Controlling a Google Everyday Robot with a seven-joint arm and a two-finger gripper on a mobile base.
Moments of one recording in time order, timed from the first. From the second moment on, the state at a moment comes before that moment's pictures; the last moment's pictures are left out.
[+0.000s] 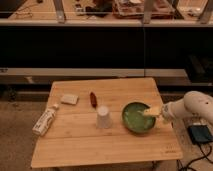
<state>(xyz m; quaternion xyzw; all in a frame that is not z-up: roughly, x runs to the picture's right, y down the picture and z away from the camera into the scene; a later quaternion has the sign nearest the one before) 0.277 0.154 0.778 -0.02 -0.30 -0.55 0.78</state>
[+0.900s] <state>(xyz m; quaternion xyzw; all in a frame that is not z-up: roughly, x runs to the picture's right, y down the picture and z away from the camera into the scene) 0.186 0.075 0.727 0.09 -0.24 -0.70 0.66</state>
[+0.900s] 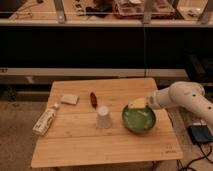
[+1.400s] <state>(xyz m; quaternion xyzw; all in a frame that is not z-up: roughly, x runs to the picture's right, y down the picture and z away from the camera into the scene) 0.184 0.073 0.725 0.09 -0.23 -0.71 0.66</state>
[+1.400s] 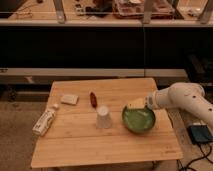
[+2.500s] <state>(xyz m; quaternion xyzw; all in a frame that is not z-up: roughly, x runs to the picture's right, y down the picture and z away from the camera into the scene) 0.036 0.061 0.682 0.03 -0.29 -0.86 0.42</state>
